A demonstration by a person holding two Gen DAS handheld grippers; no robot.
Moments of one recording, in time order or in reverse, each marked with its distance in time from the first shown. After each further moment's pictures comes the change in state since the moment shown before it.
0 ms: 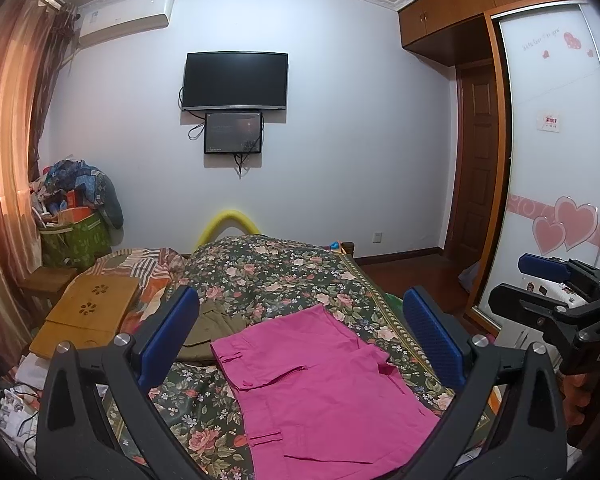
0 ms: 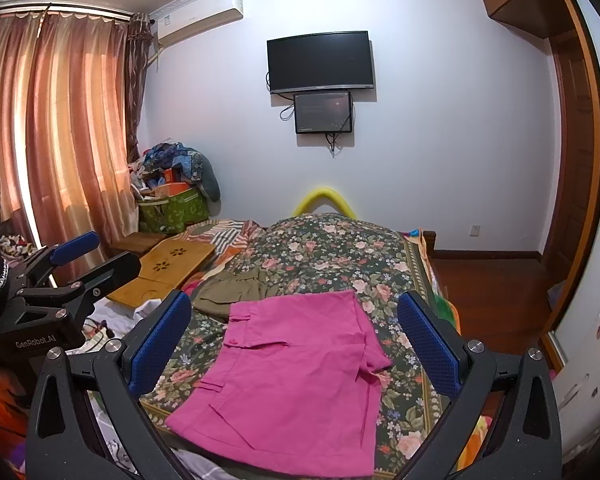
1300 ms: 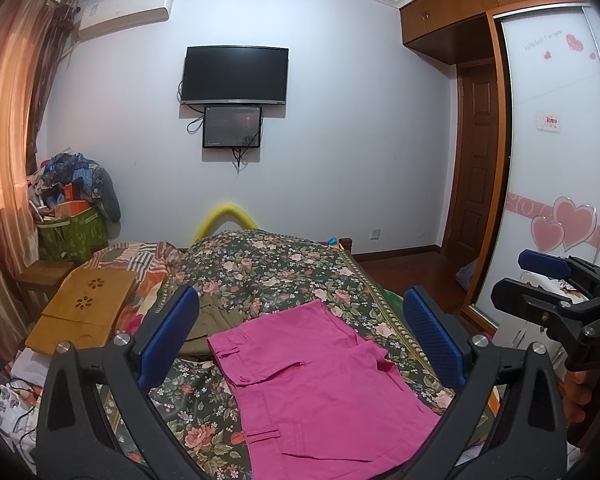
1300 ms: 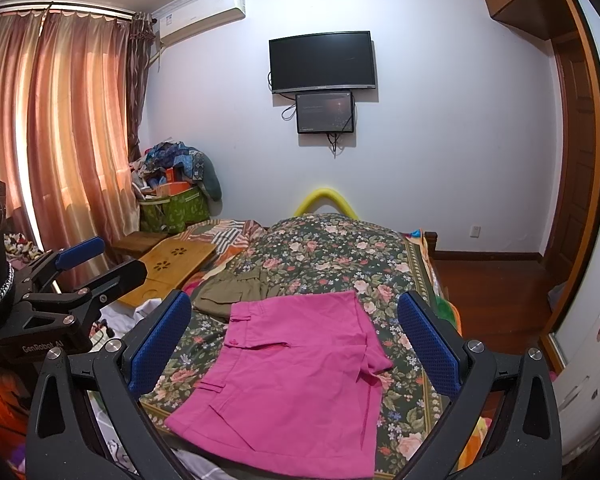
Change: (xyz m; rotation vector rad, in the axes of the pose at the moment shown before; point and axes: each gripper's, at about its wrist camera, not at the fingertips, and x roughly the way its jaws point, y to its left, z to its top) left arm 0.005 0.003 -0.004 -0.015 0.017 -0.011; right arm -0.001 0.000 0.000 -0.003 0.000 0.004
